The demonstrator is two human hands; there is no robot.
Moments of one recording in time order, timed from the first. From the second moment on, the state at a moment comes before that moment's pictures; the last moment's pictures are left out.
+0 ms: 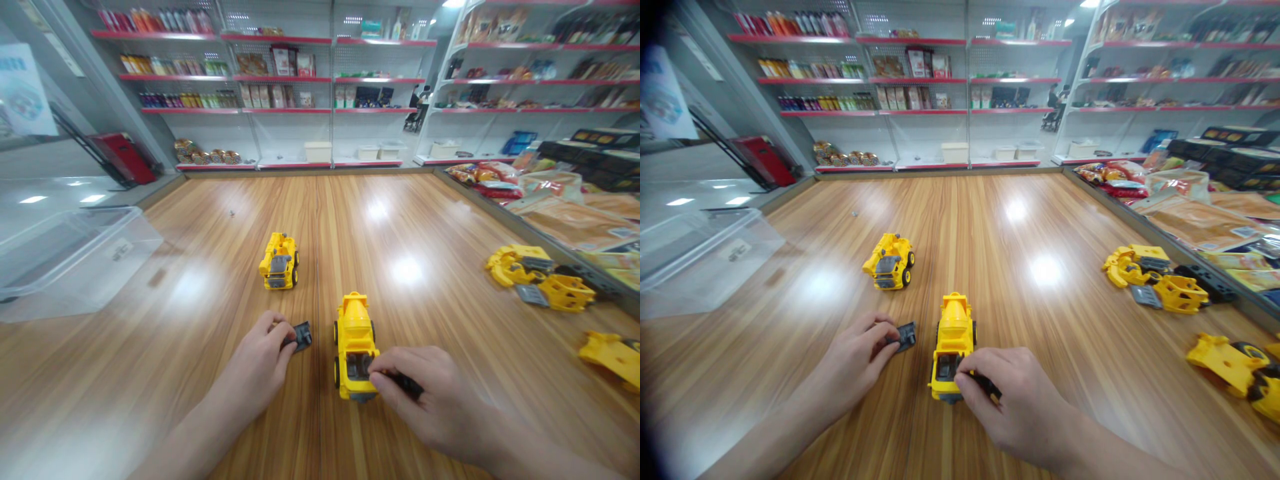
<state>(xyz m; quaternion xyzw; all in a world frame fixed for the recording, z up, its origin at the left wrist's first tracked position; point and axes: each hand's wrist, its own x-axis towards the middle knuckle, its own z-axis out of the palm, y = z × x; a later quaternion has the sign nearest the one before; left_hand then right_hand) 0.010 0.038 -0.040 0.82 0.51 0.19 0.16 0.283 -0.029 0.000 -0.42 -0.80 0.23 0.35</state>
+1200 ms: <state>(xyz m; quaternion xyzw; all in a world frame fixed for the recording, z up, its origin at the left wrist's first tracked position) 0.015 0.032 -0.033 0.84 0.48 0.18 0.20 0.284 -0.029 -0.001 -0.42 -0.80 0.24 0.35</state>
